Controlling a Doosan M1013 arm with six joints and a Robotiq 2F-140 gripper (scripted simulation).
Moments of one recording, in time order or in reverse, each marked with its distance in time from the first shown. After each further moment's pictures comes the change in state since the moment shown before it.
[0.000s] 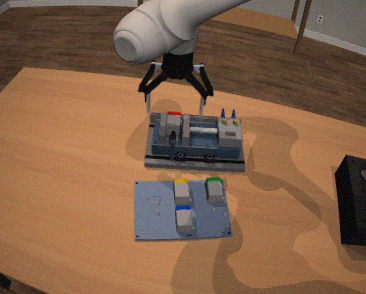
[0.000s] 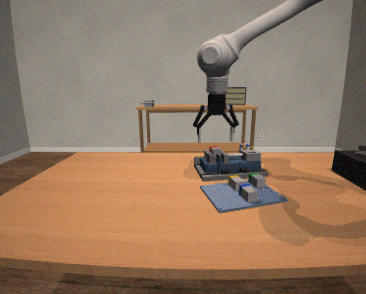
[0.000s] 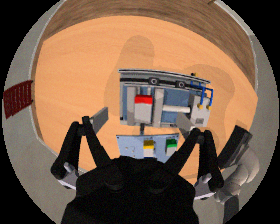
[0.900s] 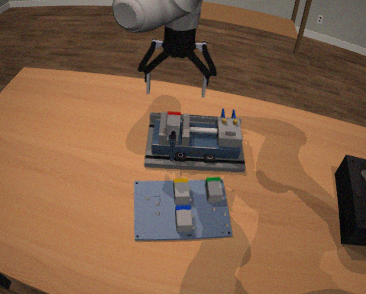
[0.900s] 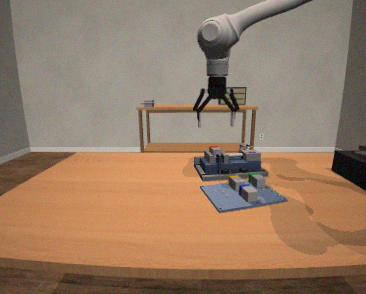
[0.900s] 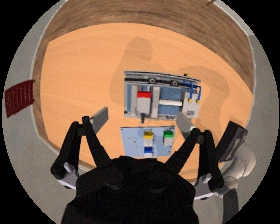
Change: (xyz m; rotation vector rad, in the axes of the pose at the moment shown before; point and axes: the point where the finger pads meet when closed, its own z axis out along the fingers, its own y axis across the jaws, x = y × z) arm 0.000 0.000 -0.068 0.000 0.000 0.000
